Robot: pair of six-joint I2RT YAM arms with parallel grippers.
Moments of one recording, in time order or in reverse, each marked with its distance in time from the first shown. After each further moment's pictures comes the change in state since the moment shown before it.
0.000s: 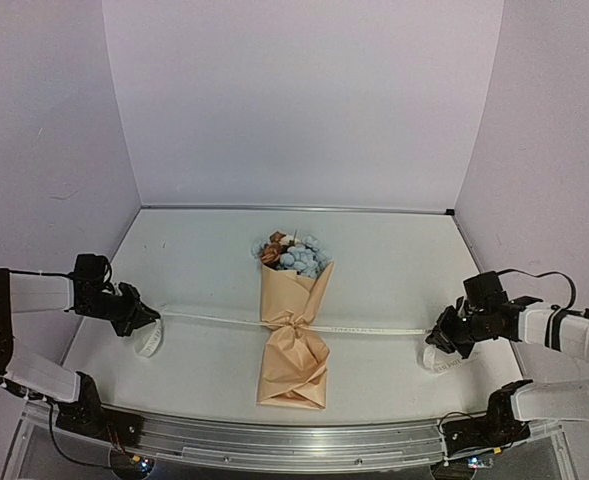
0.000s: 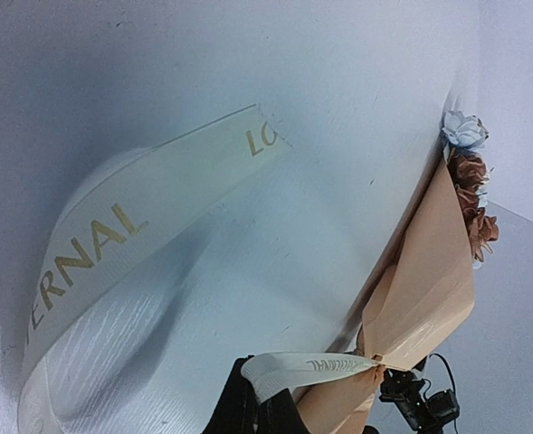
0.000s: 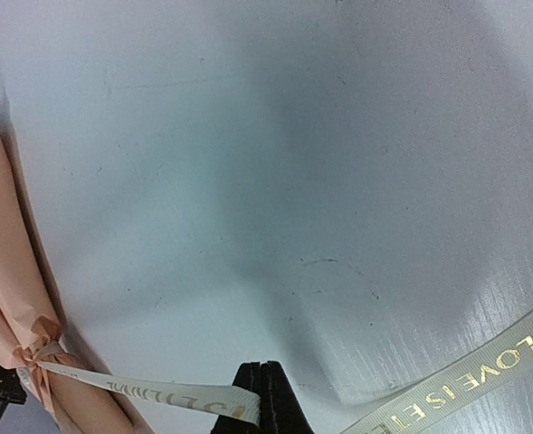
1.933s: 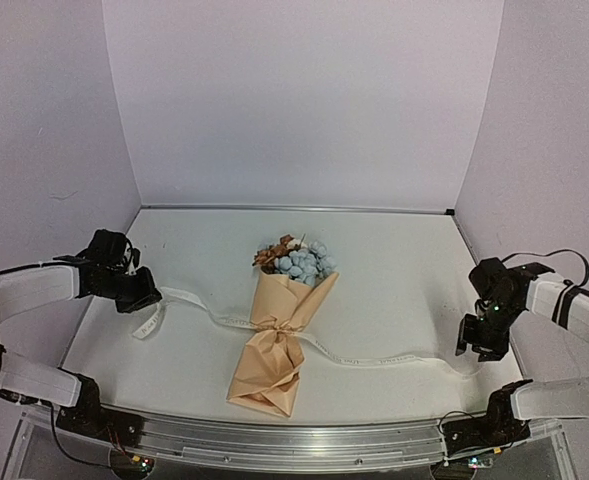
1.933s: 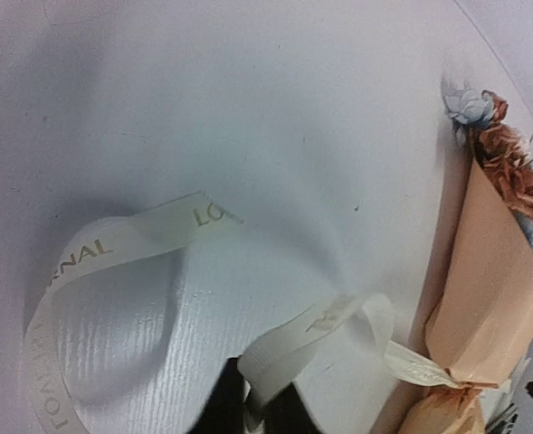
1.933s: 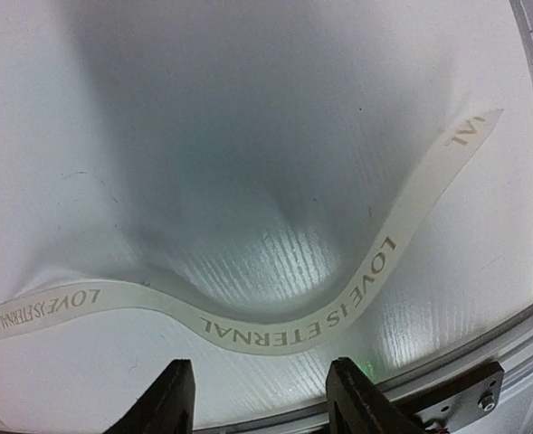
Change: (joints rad) left arm -0.260 -0.069 0.154 -0.102 -0.412 0.252; right arm -0.019 0.030 0.257 -0.653 0.266 -0.340
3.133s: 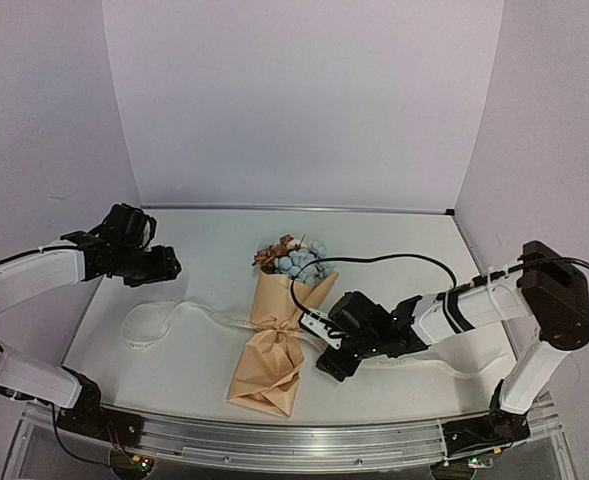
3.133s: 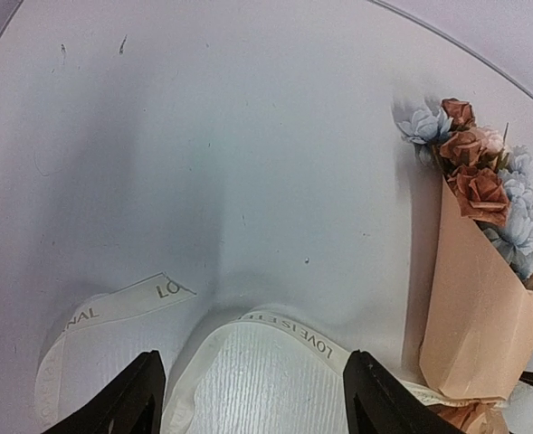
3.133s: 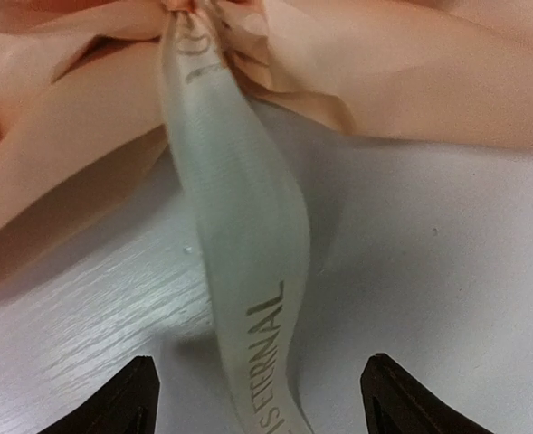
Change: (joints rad) left arm -0.209 0.017 0.197 -0.082 -0.275 0.106; right arm 0.828 0.621 0.159 0.947 0.071 -0.640
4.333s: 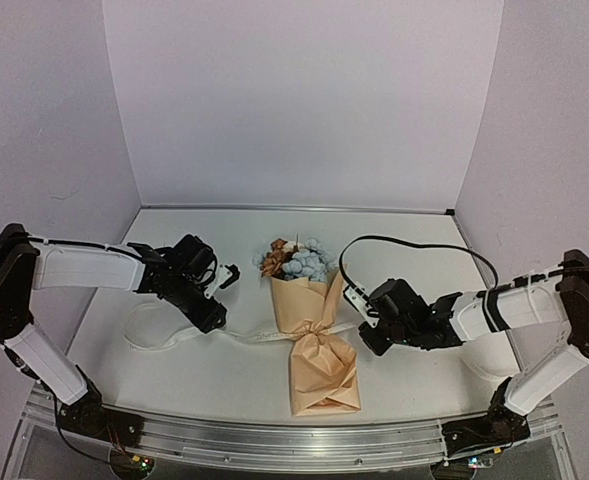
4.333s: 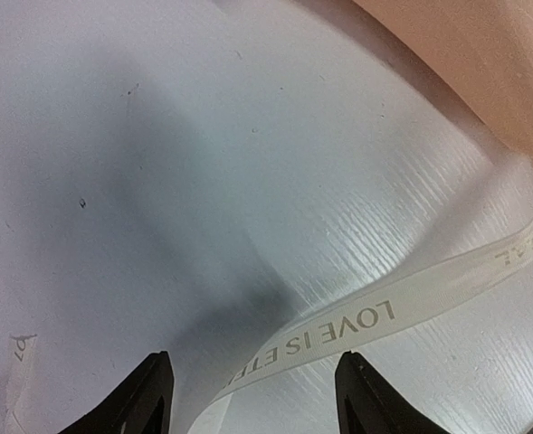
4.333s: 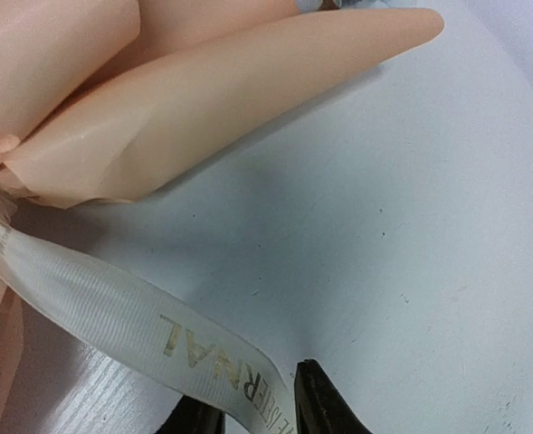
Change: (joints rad) left arm -0.320 0.323 0.064 -0.011 0.040 0.524; right arm -0.148 -0.196 -0.183 0.081 0.210 0.004
